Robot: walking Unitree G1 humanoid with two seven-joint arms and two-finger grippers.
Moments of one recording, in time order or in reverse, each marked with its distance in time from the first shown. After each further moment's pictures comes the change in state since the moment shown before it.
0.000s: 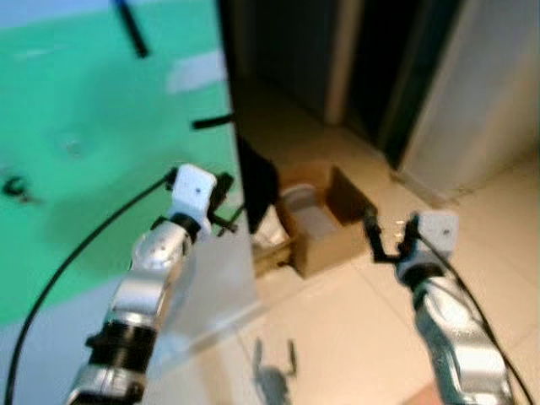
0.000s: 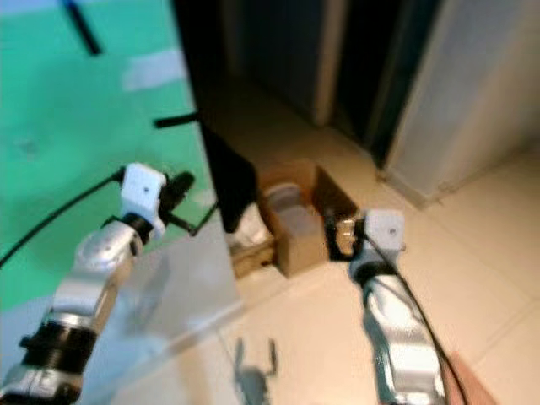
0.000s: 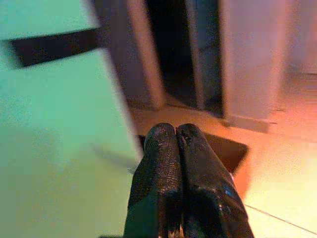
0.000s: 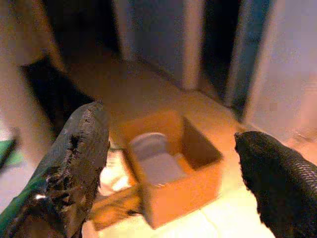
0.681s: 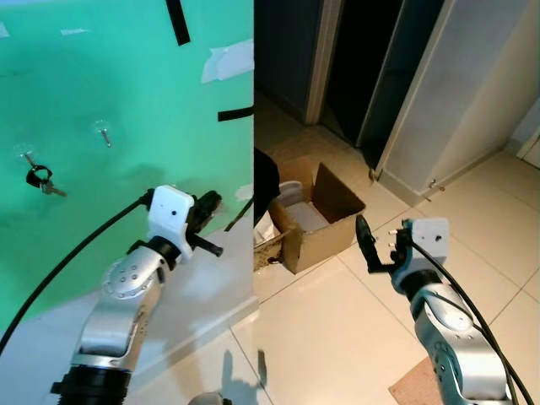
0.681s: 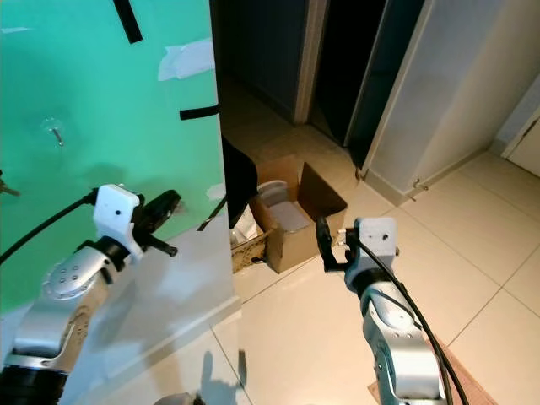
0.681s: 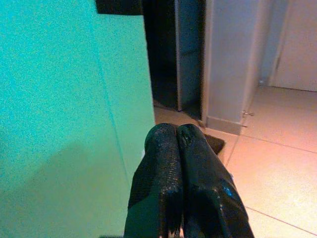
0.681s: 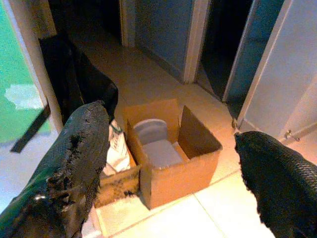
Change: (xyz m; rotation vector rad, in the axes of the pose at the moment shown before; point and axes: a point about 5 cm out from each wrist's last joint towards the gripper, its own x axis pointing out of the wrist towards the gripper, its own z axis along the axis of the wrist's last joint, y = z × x) left arm -0.041 0.007 0.000 -0.043 0.010 0.011; right arm -0.004 0.005 -0.007 -0.039 0.041 0.091
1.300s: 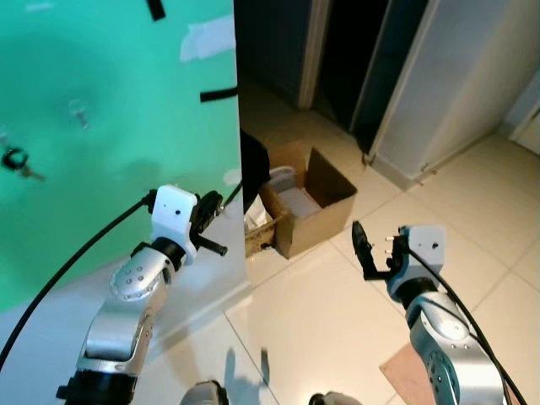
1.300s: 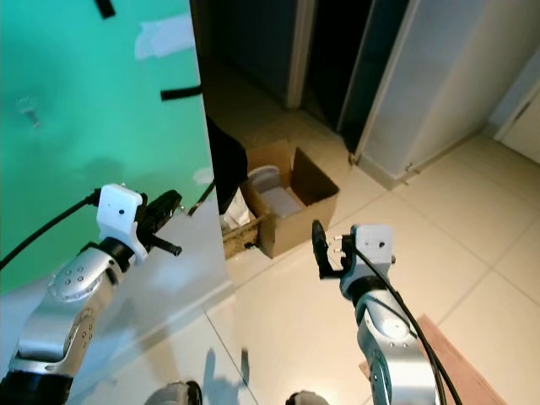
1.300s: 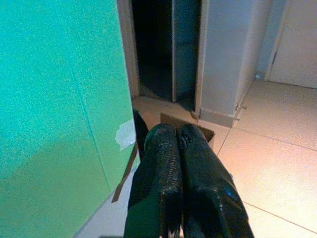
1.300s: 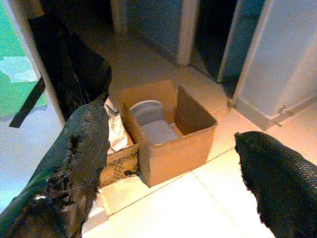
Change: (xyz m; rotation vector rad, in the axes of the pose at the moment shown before) left arm 0.002 -0.009 0.003 -0.021 0.007 0.017; right arm -0.007 0.009 -0.004 0.035 0.016 -0.015
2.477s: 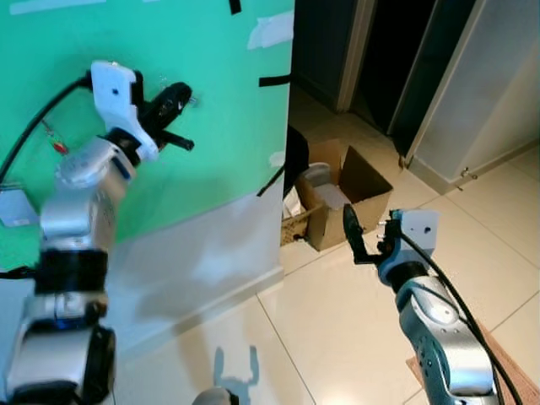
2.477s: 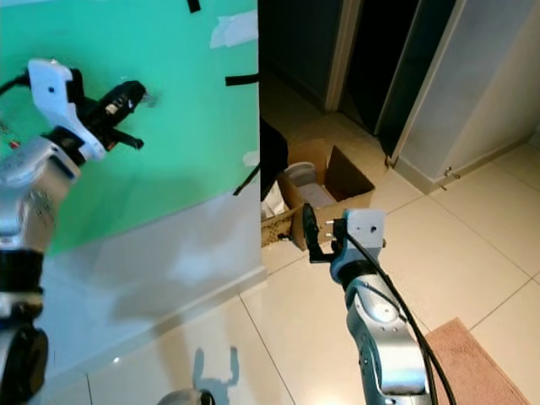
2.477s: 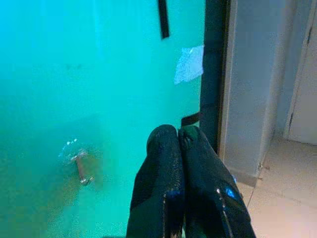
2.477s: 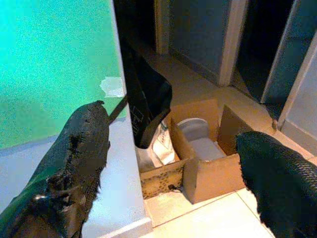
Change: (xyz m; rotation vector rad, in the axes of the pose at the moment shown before) left arm 0.050 0.086 0.104 -0.045 -0.234 -0.056; right arm 0.011 0.014 0.020 0.010 -0.078 0.044
